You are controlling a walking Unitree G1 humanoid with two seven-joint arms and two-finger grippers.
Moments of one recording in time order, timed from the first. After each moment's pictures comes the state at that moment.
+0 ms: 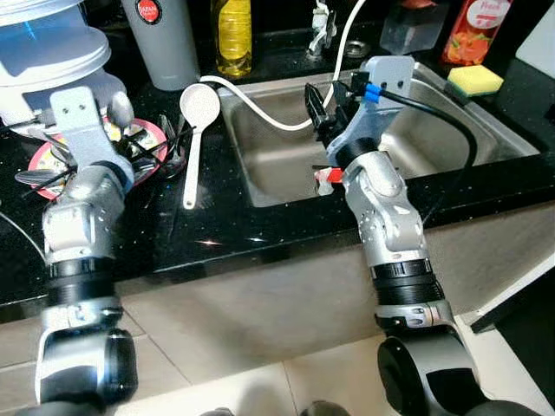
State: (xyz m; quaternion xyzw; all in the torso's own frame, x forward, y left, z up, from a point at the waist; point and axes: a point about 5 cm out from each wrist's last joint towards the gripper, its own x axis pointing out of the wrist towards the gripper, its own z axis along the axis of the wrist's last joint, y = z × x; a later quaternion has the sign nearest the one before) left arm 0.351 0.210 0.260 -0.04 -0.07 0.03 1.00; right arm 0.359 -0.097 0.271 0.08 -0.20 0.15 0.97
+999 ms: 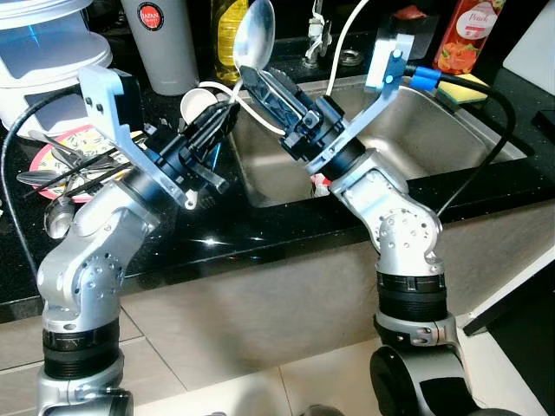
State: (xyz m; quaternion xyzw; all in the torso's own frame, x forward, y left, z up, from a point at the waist) left arm 0.273 0.133 0.272 -0.13 -0.16 -0.40 0.89; right arm 0.309 -0.067 0.296 0.29 -0.15 0.48 0.81
